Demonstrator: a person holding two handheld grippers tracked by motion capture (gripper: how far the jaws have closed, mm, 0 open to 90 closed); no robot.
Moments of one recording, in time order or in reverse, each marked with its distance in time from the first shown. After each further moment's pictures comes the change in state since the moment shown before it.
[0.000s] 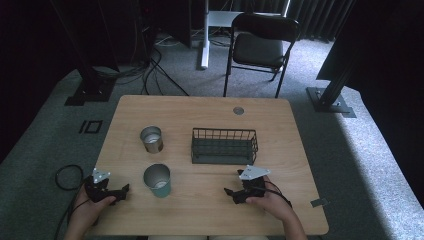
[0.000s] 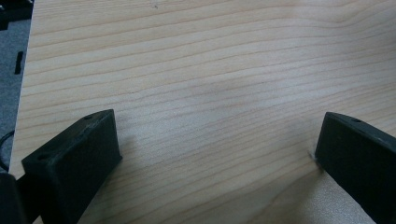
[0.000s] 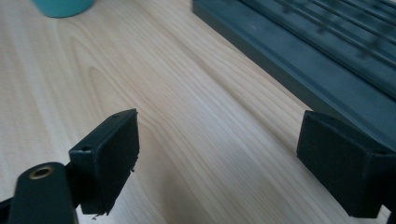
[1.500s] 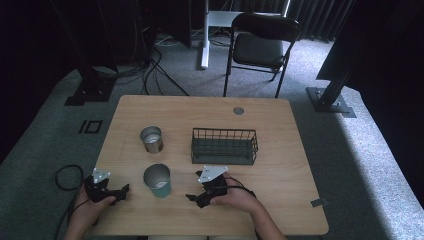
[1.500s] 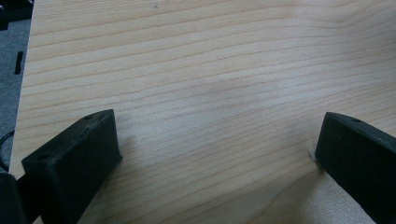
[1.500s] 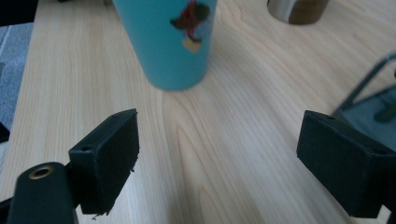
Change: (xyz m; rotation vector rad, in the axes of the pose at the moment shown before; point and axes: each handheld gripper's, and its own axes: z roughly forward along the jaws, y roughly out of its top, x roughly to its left) left arm 0.000 0.000 0.000 -0.001 -0.001 -0.001; right arm 0.065 0.068 0.065 -0.051 0.233 -0.170
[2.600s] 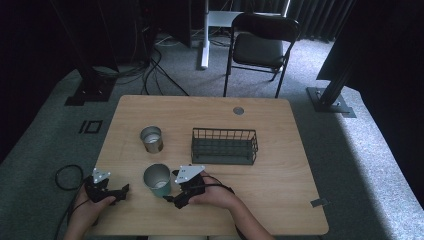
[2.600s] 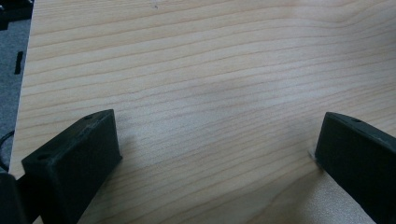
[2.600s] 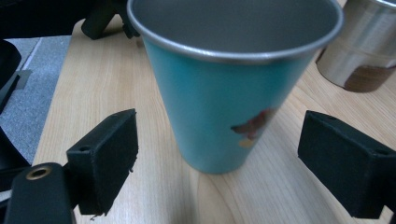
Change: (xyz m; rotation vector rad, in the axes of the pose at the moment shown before) left arm 0.000 0.000 0.000 0.001 0.000 0.001; right arm 0.020 0.039 0.045 -0.066 0.088 -0.073
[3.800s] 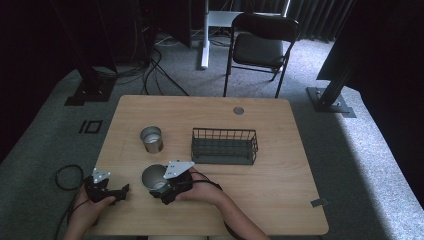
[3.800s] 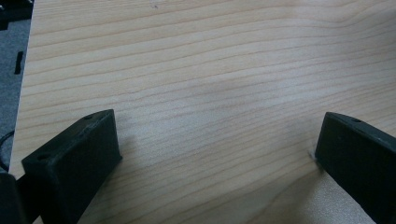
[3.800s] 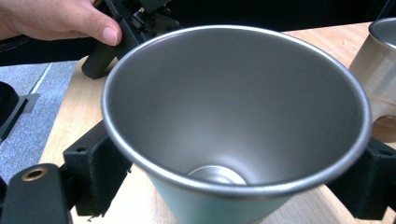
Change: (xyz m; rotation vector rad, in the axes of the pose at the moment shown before) left arm 0.000 0.000 0.000 -0.002 0.000 -0.002; right arm -0.002 0.021 0.030 -0.087 0.024 0.010
